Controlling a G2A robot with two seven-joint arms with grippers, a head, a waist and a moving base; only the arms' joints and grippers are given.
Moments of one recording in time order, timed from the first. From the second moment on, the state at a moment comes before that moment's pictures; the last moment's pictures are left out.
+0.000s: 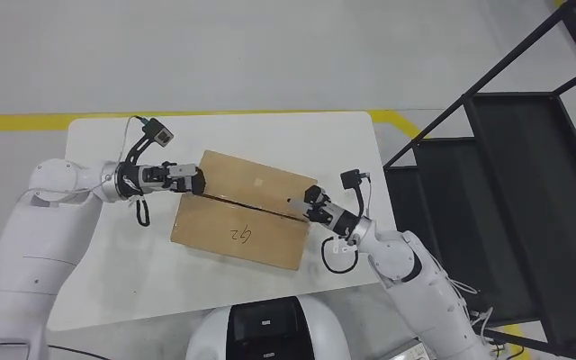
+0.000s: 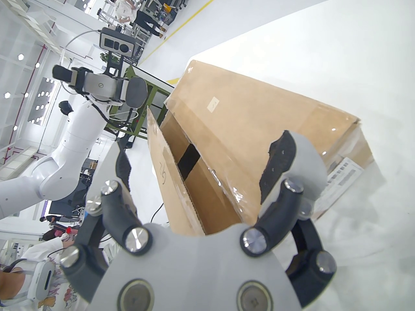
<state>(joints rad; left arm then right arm) 0.83 -0.96 -1.10 -1.22 -0.66 -0.29 -1.45 -1.52 -1.19 1.29 -1.74 -0.34 -0.36 0.42</state>
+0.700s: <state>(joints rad) 0.79 -0.96 -1.05 -1.15 -0.42 -0.23 -1.35 -1.56 -1.18 1.31 -1.80 -0.34 -0.37 0.42</state>
